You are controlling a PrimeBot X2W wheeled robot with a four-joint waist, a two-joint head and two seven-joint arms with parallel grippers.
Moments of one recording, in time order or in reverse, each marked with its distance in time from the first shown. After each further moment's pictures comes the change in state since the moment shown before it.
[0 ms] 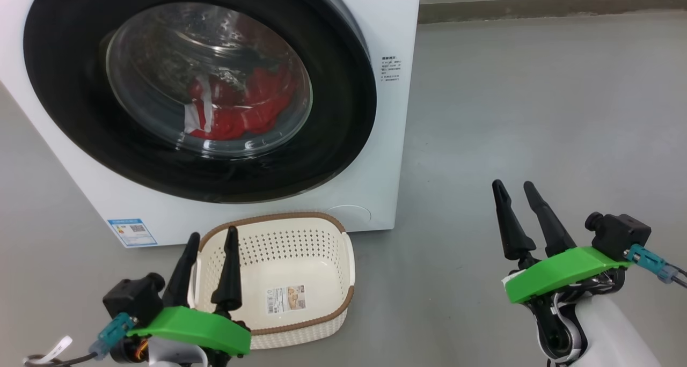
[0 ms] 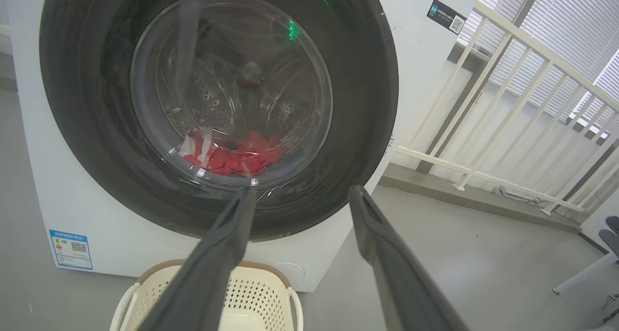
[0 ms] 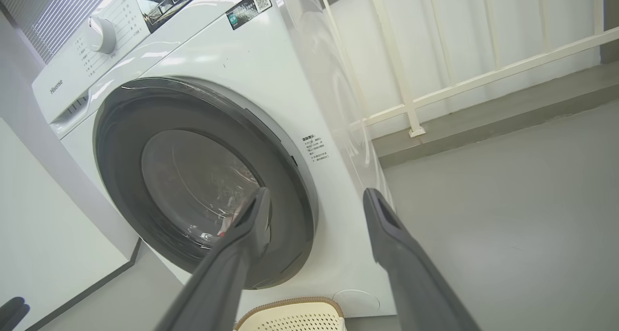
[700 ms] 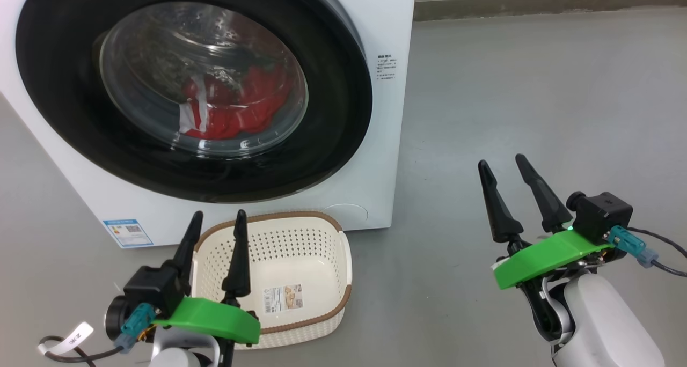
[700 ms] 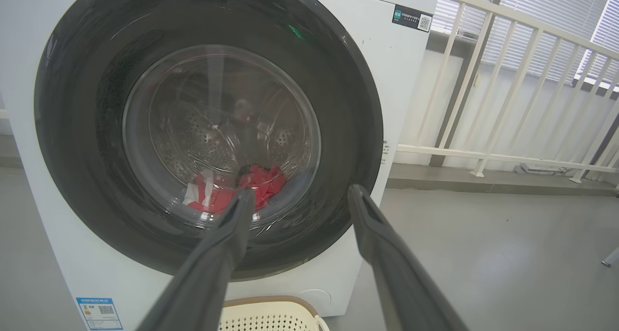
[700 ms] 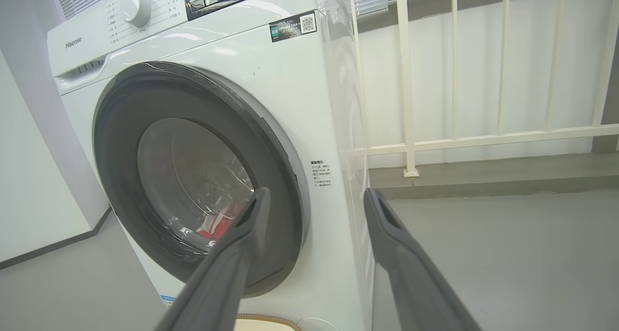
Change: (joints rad) left arm -0.041 -0.005 -0.021 -0.007 0.207 0.031 -0.040; right arm -0.067 0.002 0.013 0.005 -0.240 0.000 -0.040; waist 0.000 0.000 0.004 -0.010
